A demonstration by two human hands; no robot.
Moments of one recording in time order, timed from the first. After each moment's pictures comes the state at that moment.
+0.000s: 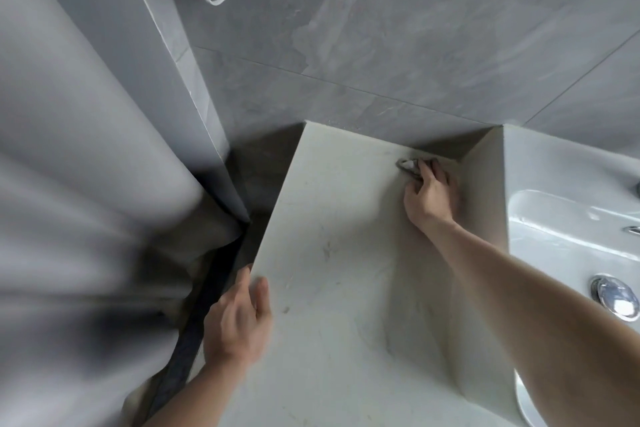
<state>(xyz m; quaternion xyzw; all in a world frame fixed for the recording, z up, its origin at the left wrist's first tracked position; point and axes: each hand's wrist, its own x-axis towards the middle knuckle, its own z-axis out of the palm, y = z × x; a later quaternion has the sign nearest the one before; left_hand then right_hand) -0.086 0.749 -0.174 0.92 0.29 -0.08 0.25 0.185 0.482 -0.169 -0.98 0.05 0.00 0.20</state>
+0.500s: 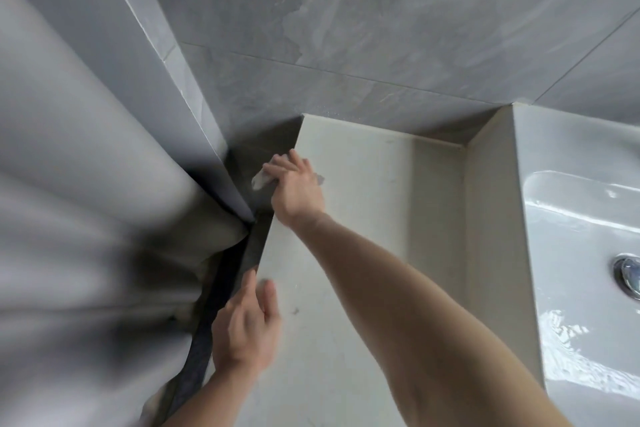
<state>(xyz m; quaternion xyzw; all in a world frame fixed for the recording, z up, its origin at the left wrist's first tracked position) -0.082 0.745 -0.170 0.92 0.30 -0.08 0.24 0.127 0.699 -0.164 -0.93 -0.23 0.08 0.27</state>
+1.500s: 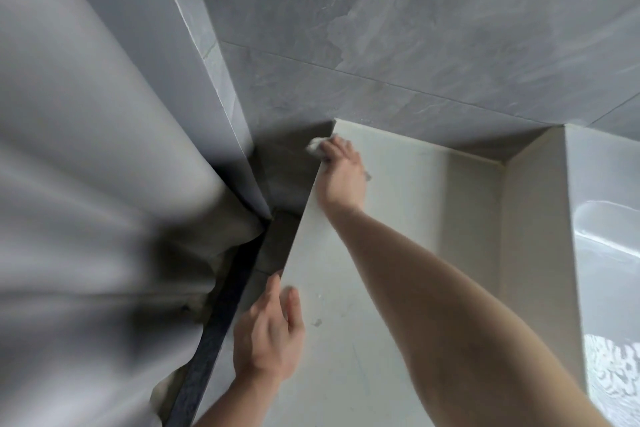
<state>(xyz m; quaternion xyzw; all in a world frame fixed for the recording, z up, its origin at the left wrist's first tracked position) -0.080 0.746 -0.161 0.92 0.31 -0.10 0.23 0.166 0.696 -0.176 -0.93 -0.10 -0.04 0.35</state>
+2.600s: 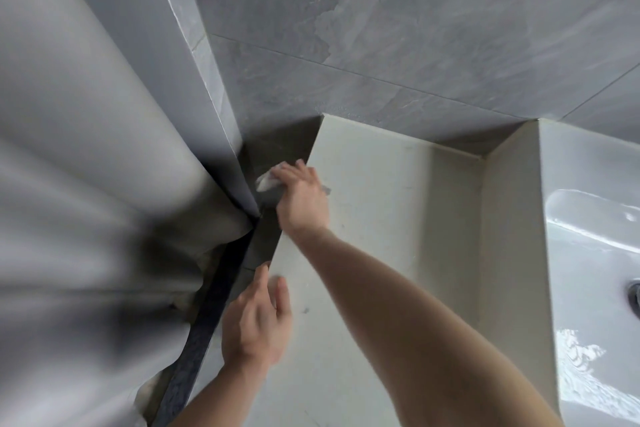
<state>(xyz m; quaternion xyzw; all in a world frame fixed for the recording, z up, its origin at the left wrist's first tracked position) -0.080 0.745 -0.159 0.92 0.31 -0.09 0.24 0.103 0.719 -0.177 -0.92 -0.20 0.02 0.34</state>
